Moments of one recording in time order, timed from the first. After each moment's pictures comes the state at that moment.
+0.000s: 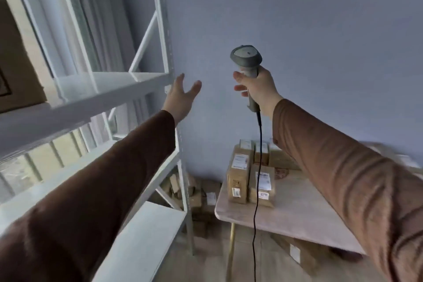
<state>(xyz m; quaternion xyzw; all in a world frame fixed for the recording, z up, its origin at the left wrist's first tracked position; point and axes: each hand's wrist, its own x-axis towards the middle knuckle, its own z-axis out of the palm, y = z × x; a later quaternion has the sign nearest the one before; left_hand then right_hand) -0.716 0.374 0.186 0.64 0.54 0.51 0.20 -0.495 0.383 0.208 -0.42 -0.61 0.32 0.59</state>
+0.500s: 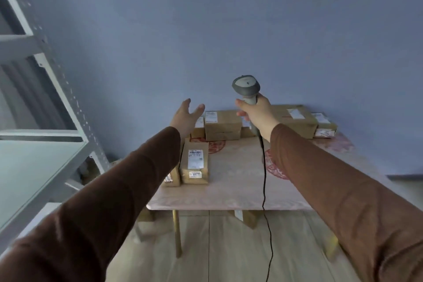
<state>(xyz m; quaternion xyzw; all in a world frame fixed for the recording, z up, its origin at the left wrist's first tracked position) -0.452 0.461 0.020 0.69 0.51 0.36 0.38 -0.235 0.397 0.041 -0.59 -0.48 0.31 0.57</state>
